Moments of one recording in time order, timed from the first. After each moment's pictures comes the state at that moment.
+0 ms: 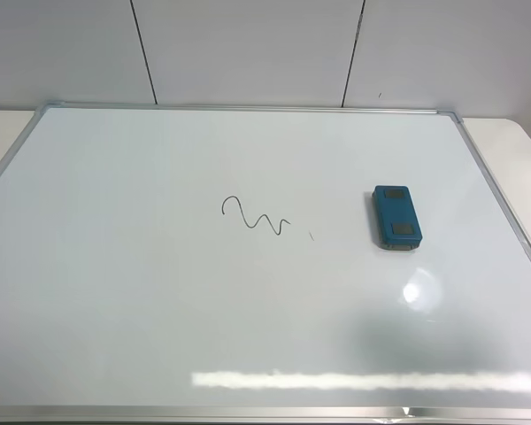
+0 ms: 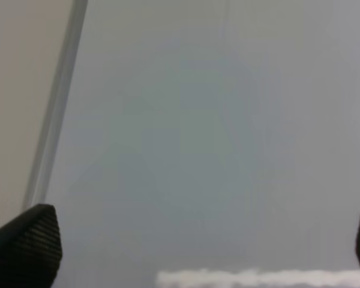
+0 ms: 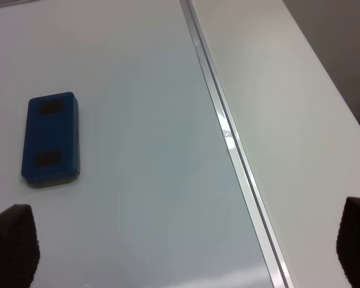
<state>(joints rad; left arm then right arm) 0.02 0.00 -0.51 -0.05 1.06 0.00 -0.02 0.00 -0.50 -0.09 1.06 0.13</state>
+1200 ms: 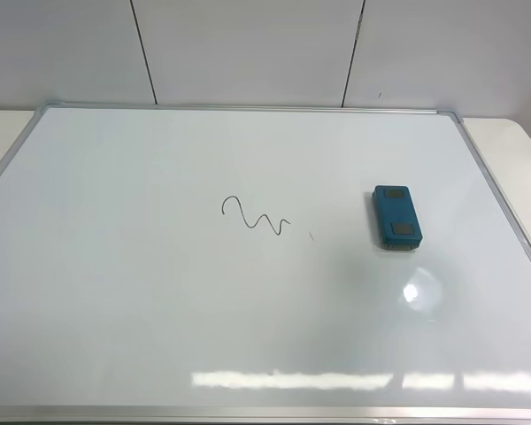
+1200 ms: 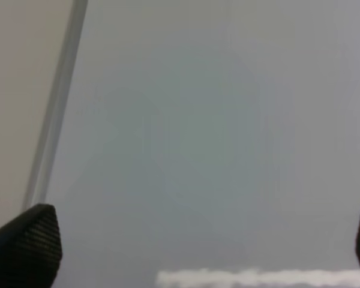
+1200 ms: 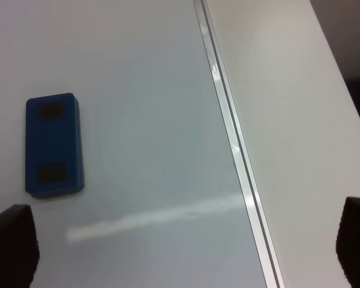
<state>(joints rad) 0.02 0.00 -0.51 -0.05 1.06 0.00 -0.02 0.61 -0.77 -0.08 0.98 0.12</state>
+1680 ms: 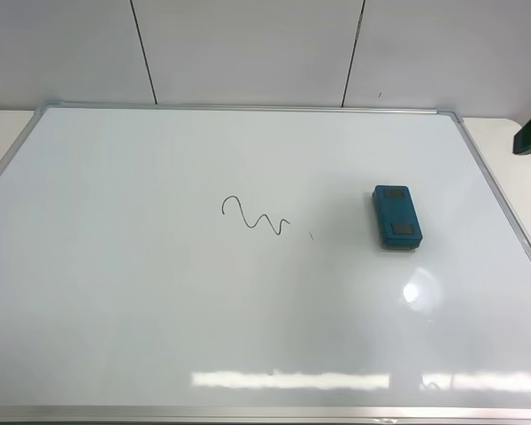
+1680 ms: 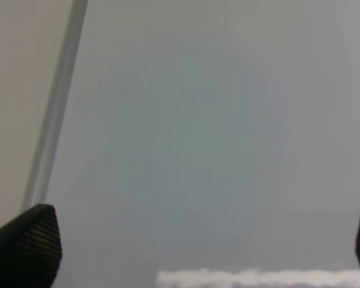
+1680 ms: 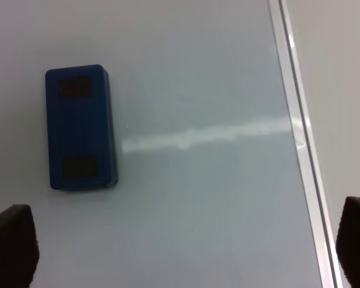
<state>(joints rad) 0.02 0.00 -0.51 -0.05 1.06 0.00 0.06 1.04 -0.85 -0.02 0.85 0.13</state>
